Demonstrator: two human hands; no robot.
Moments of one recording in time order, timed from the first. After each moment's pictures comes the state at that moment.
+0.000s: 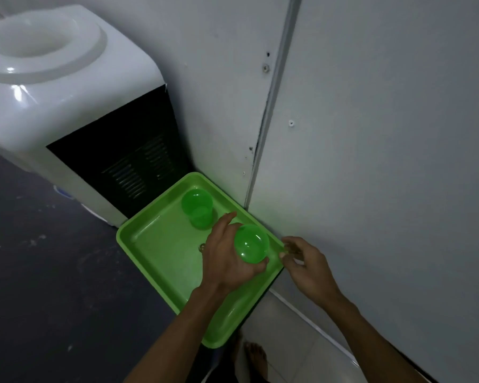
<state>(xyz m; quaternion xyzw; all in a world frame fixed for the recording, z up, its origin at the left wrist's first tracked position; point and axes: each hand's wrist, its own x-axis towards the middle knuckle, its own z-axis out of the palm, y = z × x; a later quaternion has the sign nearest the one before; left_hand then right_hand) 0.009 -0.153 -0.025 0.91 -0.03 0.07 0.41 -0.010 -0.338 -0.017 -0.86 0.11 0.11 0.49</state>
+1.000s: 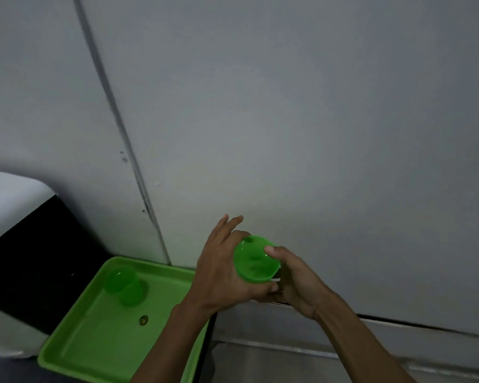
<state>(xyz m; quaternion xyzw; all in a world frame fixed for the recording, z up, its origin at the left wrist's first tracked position) -0.047 -0.239 0.120 0.81 -0.41 0.03 0.42 -0.140 -0.382 0.127 -0.53 0.27 0.07 0.80</state>
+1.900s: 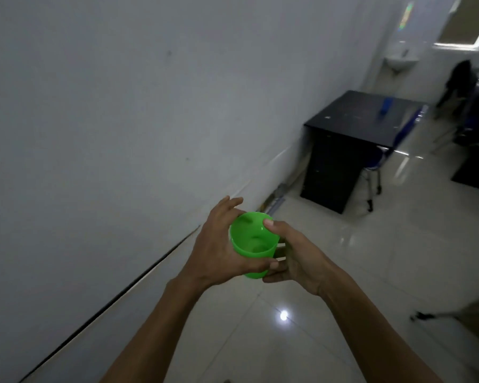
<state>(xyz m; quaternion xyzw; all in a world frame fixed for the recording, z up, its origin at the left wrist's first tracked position) -0.536 -0.494 0.161 0.46 -0.76 -0.23 0.40 -0.716 -0.479 0.167 -0.44 0.53 -0.34 0.64</state>
